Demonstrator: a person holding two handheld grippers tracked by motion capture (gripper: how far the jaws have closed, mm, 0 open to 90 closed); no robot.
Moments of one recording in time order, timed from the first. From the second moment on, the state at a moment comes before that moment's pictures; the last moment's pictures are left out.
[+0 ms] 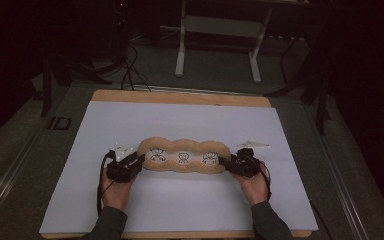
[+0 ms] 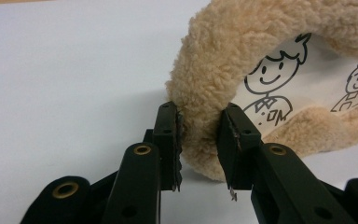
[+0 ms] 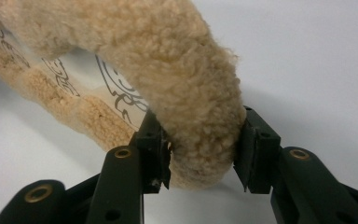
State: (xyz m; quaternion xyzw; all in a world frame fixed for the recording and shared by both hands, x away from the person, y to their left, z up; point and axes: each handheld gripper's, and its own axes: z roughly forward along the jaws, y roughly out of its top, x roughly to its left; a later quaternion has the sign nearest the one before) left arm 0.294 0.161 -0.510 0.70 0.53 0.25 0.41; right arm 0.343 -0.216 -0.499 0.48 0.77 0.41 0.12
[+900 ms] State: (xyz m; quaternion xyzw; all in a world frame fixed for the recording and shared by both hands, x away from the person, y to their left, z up) left arm 0.278 0.206 -0.482 0.70 0.53 0.23 0.43; right arm 0.325 -0.245 -0.477 0.43 0.81 0.37 0.14
